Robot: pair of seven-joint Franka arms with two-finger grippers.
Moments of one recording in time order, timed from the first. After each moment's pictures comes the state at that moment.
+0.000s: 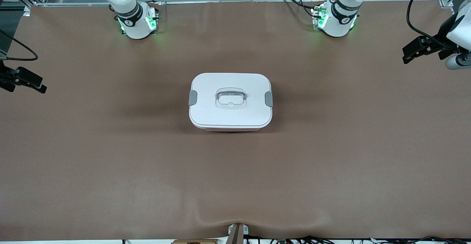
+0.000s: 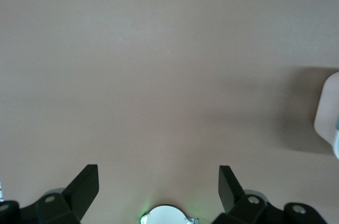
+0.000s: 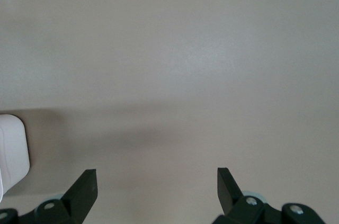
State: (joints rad) left arm 0.00 -0.05 -0.10 -1.54 0.05 1.42 -0.15; right arm -0.07 0.02 -0.04 -1.59 0.01 1.65 -0.04
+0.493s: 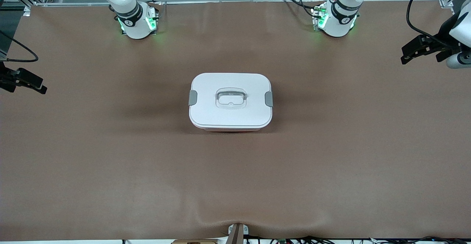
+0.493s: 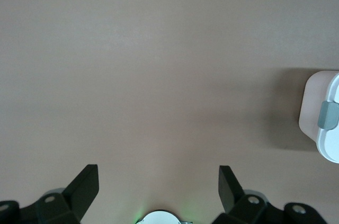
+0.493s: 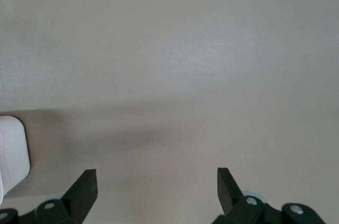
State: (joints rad) left arm 0.01 -0.05 -0.09 -1.53 0.02 1.44 -0.12; right arm -0.07 0.03 -0.04 -1.59 0.01 1.65 -0.03
